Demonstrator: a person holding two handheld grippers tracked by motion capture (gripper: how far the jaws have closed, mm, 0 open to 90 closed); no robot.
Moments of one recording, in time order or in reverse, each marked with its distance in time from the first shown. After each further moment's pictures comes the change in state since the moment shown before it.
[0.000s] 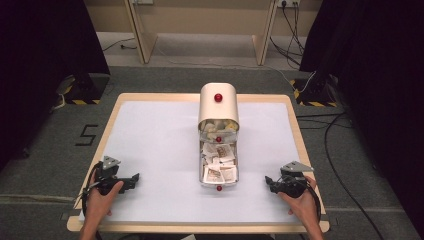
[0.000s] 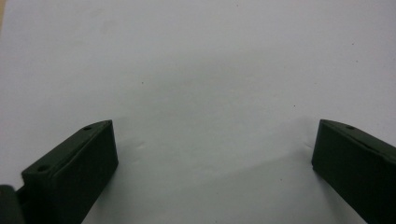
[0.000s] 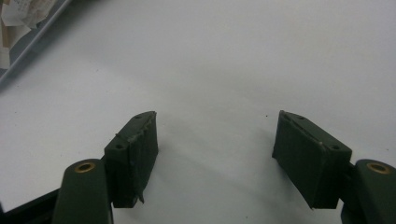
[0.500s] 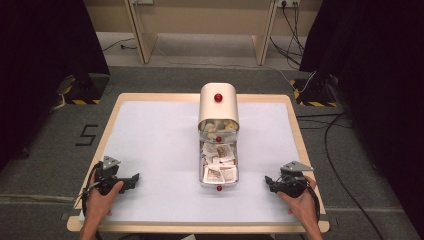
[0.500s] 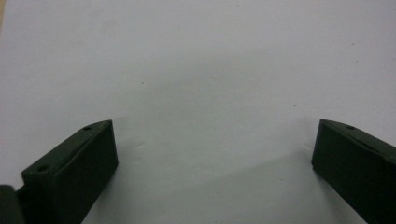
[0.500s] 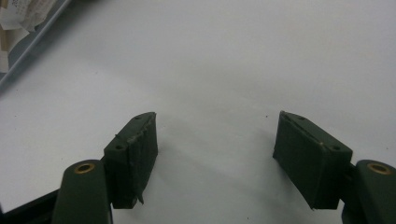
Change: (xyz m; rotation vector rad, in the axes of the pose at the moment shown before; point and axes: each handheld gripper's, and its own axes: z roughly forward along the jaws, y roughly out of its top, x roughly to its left) left arm 0.000 0.000 0.000 0.000 0.000 0.000; right arm 0.001 0.001 0.000 0.004 -0.007 0.007
